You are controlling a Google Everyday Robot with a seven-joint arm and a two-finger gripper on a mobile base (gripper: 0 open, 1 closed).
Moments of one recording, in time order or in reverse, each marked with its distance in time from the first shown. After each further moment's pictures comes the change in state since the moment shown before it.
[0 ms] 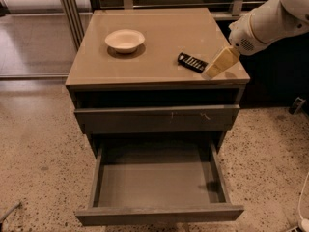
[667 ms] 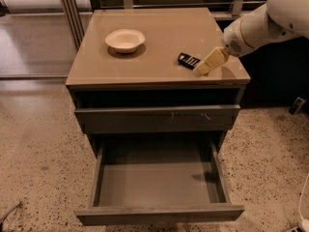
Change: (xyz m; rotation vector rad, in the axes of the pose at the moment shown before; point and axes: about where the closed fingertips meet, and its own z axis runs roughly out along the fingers) arm -0.003 -0.014 0.036 0.013 -0.048 0.106
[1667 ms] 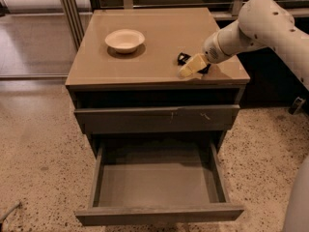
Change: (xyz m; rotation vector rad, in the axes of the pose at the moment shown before) arm -0.003 -0.001 0.089 -0.100 -0.025 0.106
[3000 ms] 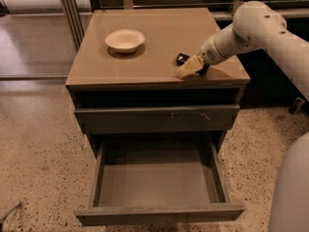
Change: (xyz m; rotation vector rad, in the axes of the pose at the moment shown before) arm 0.011 -0.006 0.024 -0.017 0.035 0.044
